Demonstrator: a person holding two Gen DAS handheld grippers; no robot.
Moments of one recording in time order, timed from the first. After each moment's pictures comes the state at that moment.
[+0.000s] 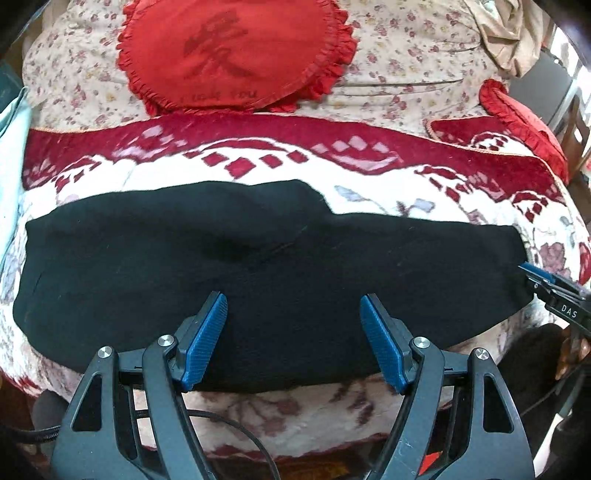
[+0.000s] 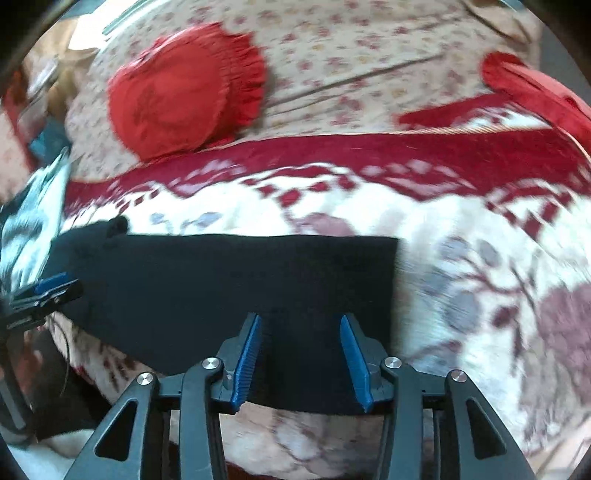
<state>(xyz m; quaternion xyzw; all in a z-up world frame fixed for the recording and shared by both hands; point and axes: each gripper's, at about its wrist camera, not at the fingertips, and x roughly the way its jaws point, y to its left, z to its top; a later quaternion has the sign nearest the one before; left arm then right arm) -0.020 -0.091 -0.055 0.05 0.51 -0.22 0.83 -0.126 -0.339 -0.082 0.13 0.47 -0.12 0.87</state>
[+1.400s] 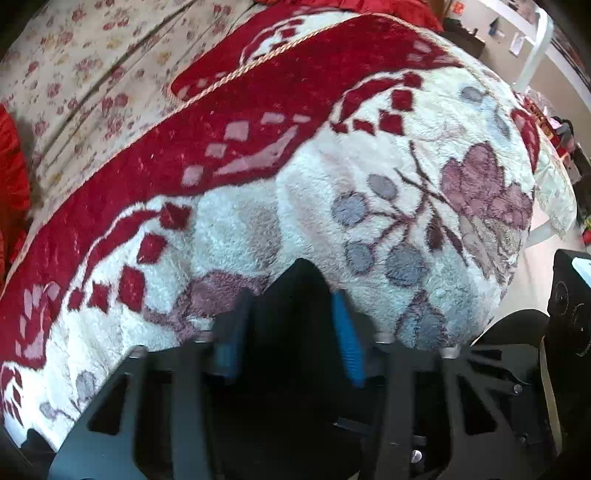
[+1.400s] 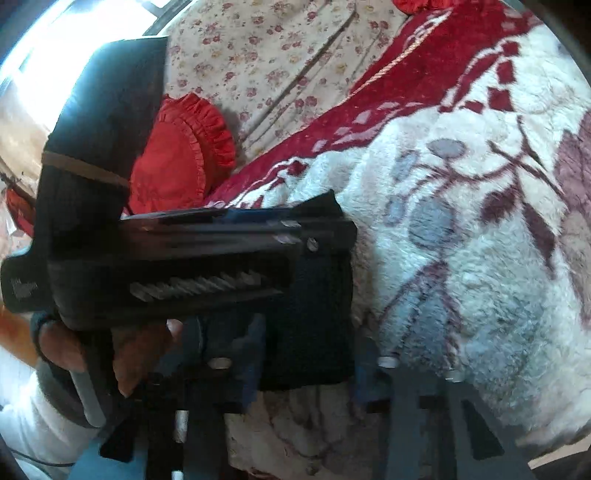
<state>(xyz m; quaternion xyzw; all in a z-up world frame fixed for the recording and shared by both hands) -0.048 -0.400 -0.074 0.24 0.49 -0.49 0.68 -0.166 -0.372 -0.117 0.31 0.38 -0.05 0.87</state>
